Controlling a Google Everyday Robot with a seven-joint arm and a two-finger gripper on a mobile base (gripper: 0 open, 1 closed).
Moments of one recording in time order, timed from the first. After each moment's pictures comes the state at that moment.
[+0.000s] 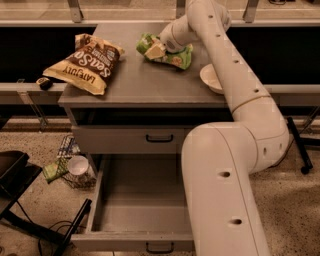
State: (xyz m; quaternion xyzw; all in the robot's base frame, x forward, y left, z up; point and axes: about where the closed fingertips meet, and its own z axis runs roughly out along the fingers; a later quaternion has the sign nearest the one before) arm 0.897 0.002 0.869 -0.51 0.72 0.09 0.46
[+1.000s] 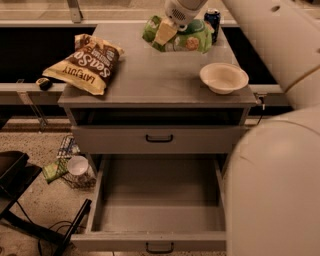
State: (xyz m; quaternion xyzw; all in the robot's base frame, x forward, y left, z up) arm 0.776 -0.028 0.980 -0.55 0.75 -0.04 0.37
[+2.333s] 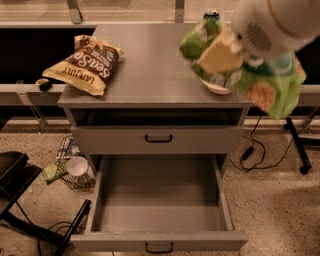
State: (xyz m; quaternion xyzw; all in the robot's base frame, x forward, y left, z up) arm 0.488 -0.105 1.060 -0.41 0.81 -0.07 0.41
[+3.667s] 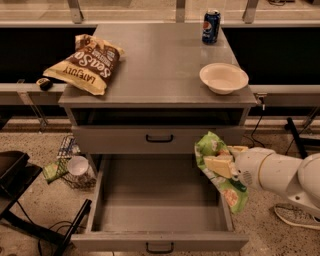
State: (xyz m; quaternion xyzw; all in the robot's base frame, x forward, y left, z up) arm 0.495 -0.170 0.753 -0.26 0.84 0.15 0.46
